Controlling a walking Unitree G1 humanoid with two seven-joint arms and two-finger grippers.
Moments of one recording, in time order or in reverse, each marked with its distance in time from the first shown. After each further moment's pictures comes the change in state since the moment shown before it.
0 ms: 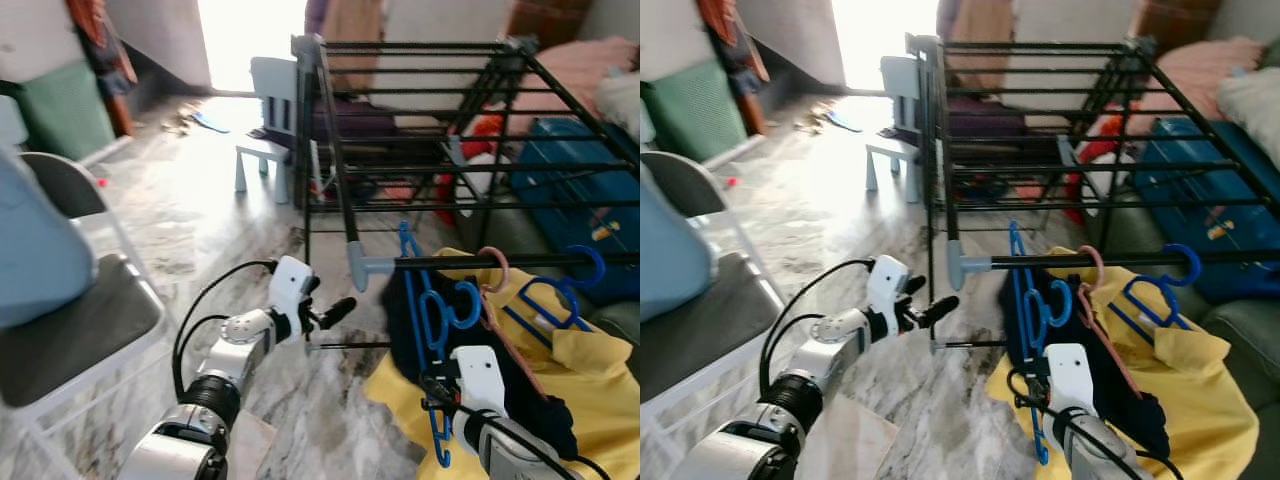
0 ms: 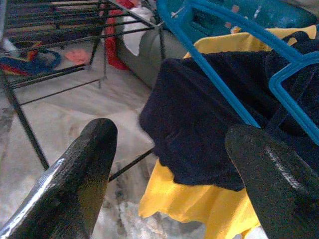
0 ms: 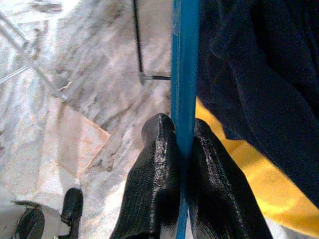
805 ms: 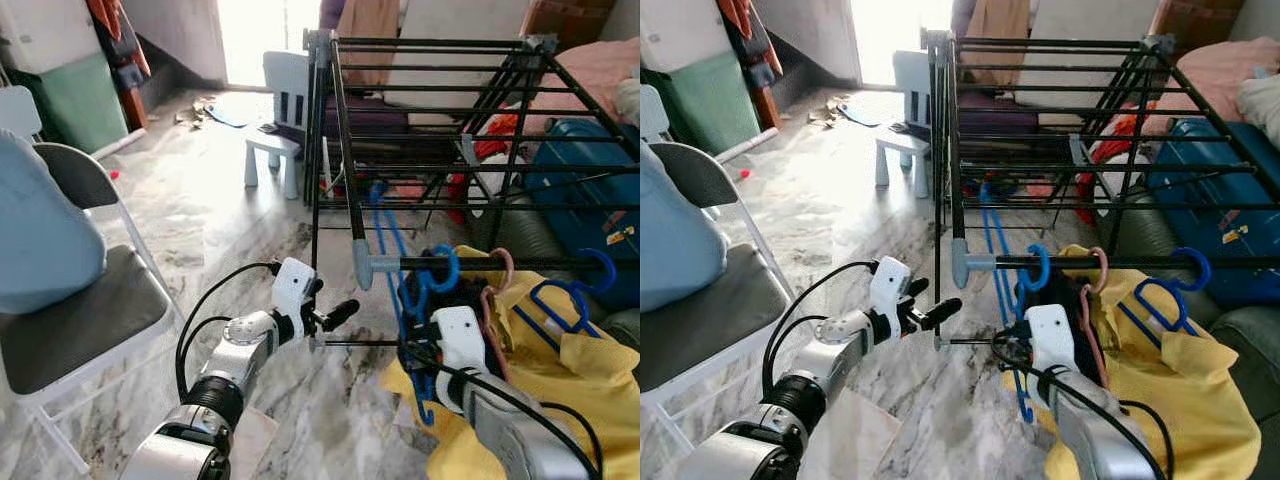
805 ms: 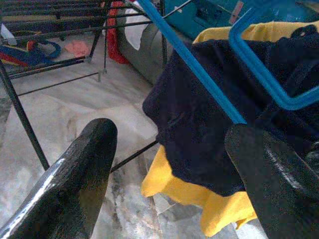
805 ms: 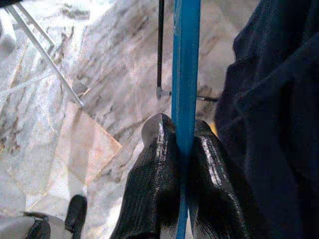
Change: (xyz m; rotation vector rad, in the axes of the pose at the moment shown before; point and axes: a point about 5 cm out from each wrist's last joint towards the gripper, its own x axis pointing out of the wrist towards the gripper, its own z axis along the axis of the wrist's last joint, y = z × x) left arm 0.002 -0.003 -0.002 -0.011 0.014 -0.007; right arm 0.023 0.013 0.043 -0.042 -0.022 0.082
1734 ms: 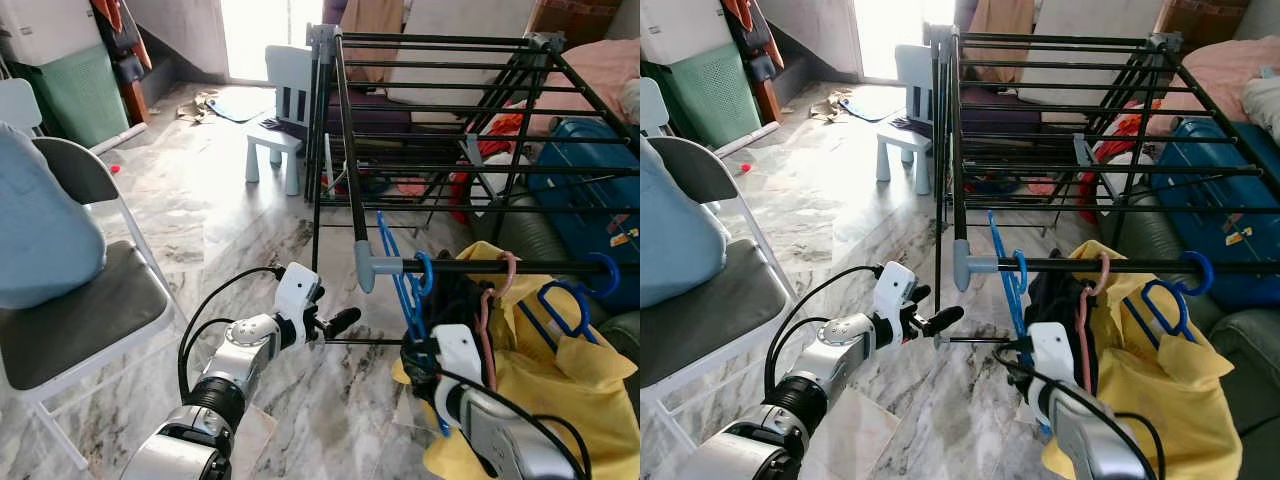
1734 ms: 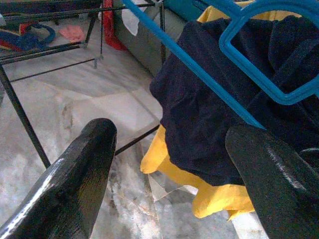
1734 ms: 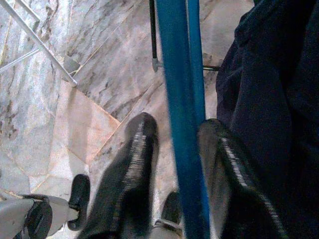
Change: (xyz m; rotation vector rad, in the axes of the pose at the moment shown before) left arm 0.002 -0.004 -0.006 -0.001 0.053 -0.016; right arm 0.007 -0.011 -0.031 0.065 0.089 -0.043
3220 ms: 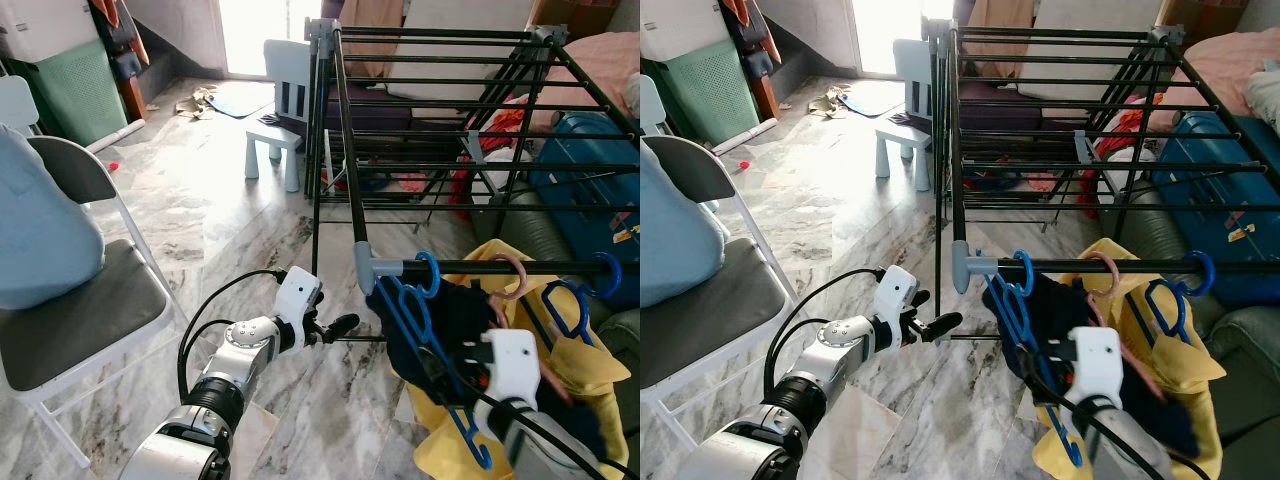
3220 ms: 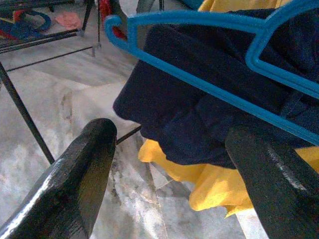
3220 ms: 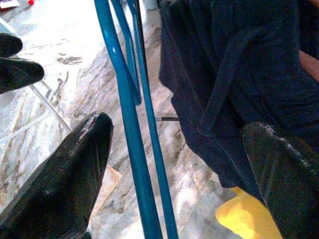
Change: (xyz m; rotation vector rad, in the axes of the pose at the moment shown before) left arm -0.001 0.001 -0.005 0.018 0.043 -0.004; right arm -0.060 -0.012 0.008 0.060 -0.283 -0.019
